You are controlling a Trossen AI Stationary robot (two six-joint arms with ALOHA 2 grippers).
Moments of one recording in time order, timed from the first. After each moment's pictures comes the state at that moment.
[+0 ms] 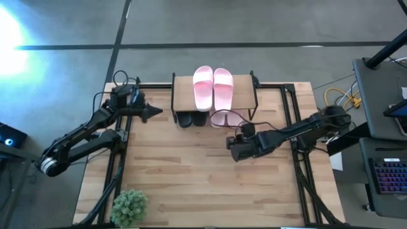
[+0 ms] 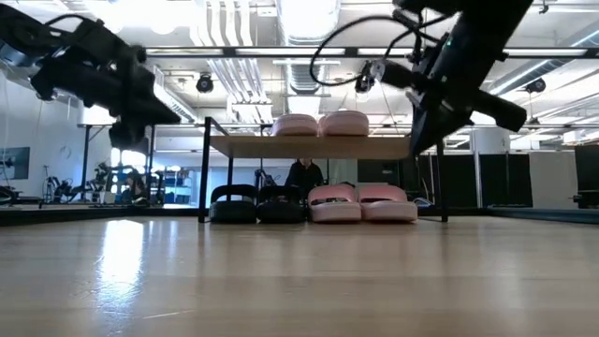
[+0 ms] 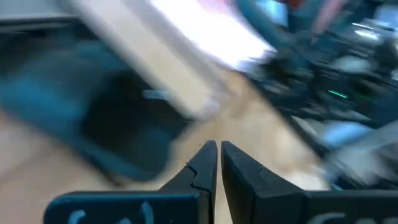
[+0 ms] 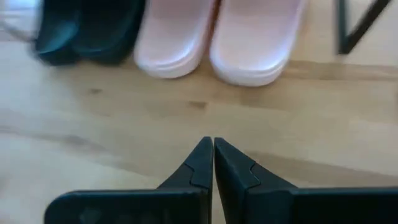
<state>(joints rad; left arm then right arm) 0.95 0.65 0.36 -0.12 0.71 -0.39 0.26 1.56 1.01 -0.76 0.66 1.61</state>
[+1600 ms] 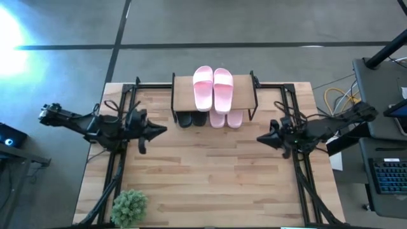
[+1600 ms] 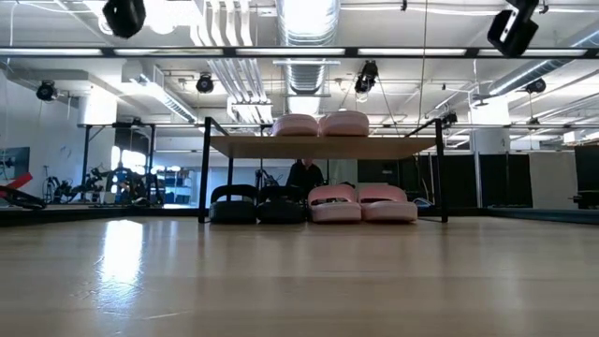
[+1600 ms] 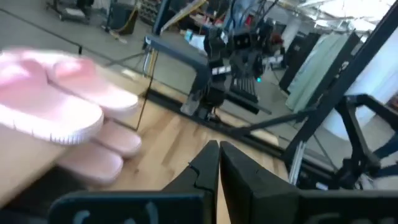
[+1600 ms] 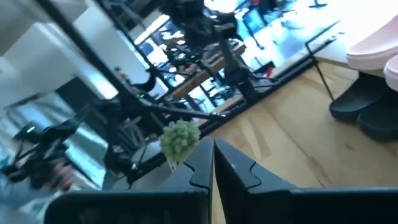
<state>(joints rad) -0.30 0.67 0.69 -0.12 -0.45 -0.46 0.41 0.54 0.47 0.04 0.35 0.66</state>
